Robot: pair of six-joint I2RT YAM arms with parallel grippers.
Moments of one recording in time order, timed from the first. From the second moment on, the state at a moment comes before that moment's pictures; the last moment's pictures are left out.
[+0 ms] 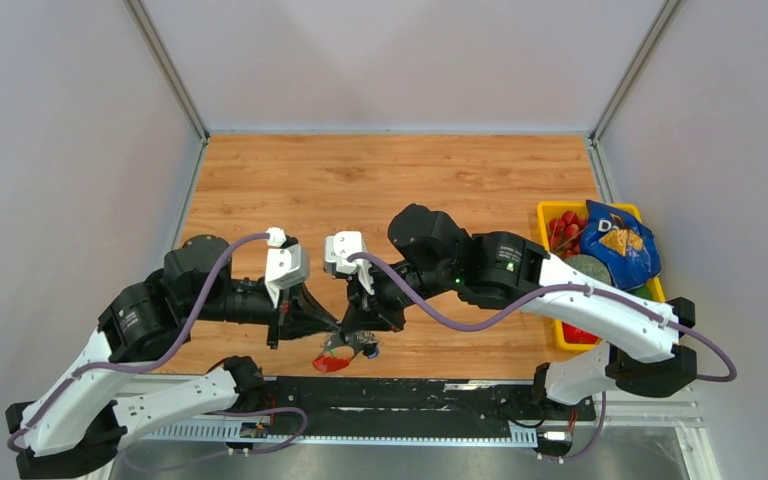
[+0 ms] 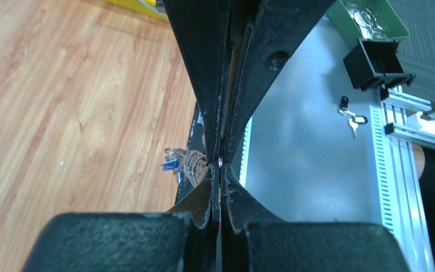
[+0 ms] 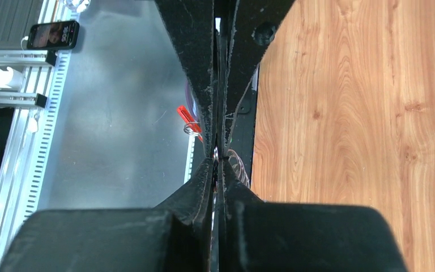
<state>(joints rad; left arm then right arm) -0.94 0.75 1.27 -0.91 0.56 -0.07 1.27 1.41 1.71 -0.83 -0.44 -0.05</state>
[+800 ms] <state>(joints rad) -0.94 0.54 1.04 -0.33 0.43 -0.13 1.27 1.09 1.50 -0.39 -0.26 -0.10</state>
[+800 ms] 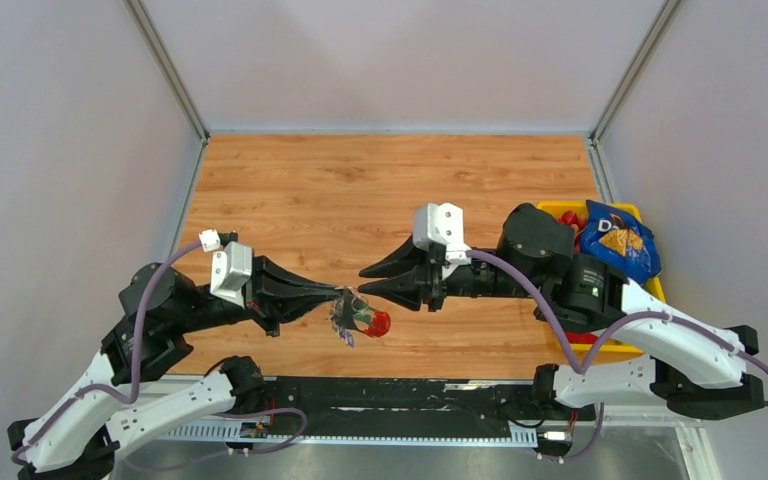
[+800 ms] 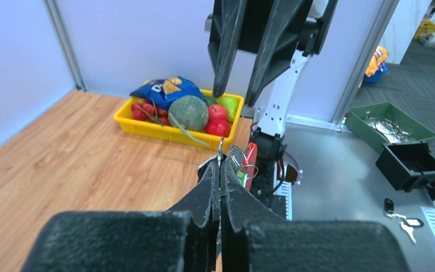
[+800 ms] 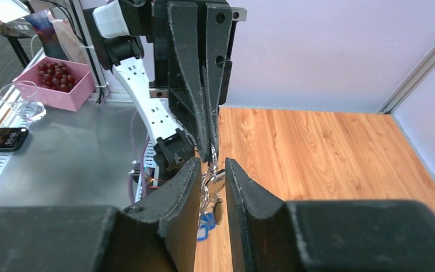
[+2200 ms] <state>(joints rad) -0.94 0.49 1.01 -0.18 0.44 -0.16 1.33 1.16 1.51 -0.33 -0.26 -0.20</state>
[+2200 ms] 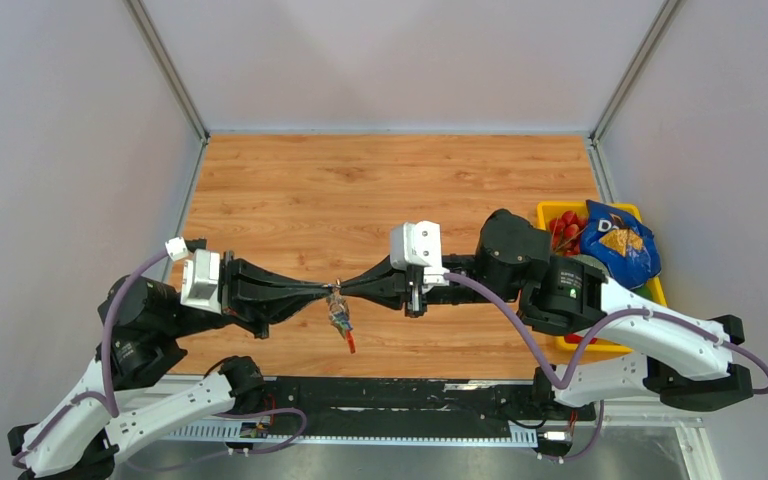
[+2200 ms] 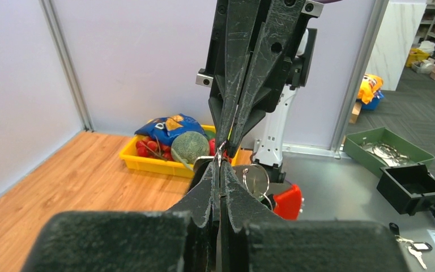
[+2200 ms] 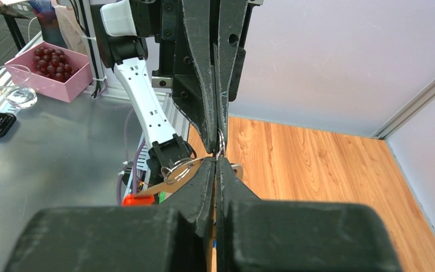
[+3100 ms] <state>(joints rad) -0.94 0.46 0.98 -0.12 0.44 -0.20 1.34 1.13 1.41 -0.22 -0.28 -0.20</state>
